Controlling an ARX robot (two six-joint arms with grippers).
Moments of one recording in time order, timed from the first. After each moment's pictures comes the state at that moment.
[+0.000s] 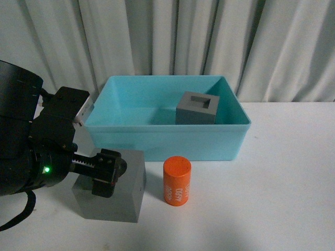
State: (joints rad) left arm -0.27 1.84 0.69 0.44 -0.10 0.04; right arm 0.00 0.00 0.01 0.00 0.00 0.00
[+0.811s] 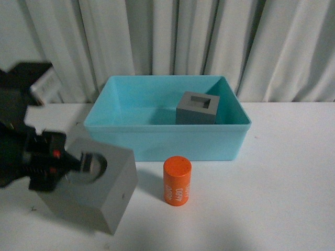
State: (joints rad) left arm -0.26 1.49 0.66 0.06 -0.01 -0.08; right arm 0.00 0.00 0.01 0.00 0.00 0.00
